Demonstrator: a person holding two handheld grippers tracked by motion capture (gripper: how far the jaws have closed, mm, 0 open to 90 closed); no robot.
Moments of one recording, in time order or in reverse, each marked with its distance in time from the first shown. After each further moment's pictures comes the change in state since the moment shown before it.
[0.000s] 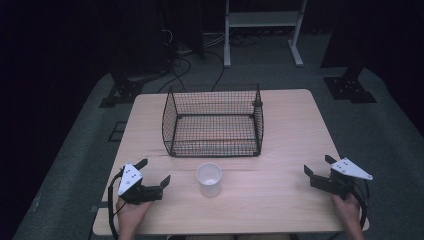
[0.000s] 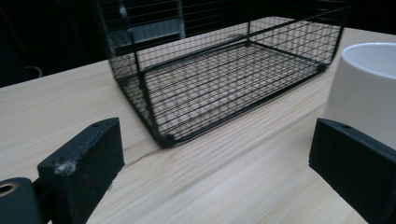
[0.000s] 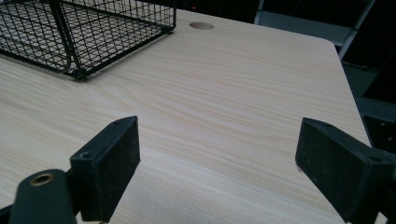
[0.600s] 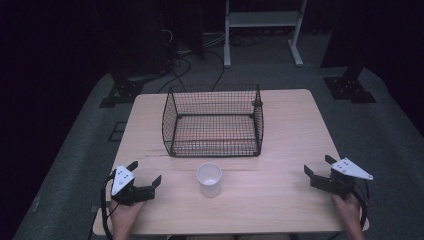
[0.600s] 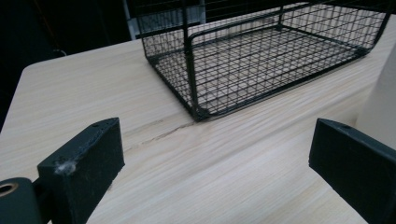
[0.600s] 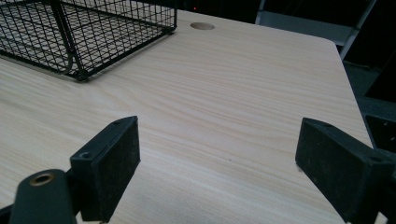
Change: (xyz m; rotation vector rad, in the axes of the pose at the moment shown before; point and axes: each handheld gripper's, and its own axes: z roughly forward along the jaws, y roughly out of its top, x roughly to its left) left arm 0.020 -0.019 -0.009 0.038 0.090 -0.038; right arm -0.001 0.000 0.000 -0.002 0.006 0.004
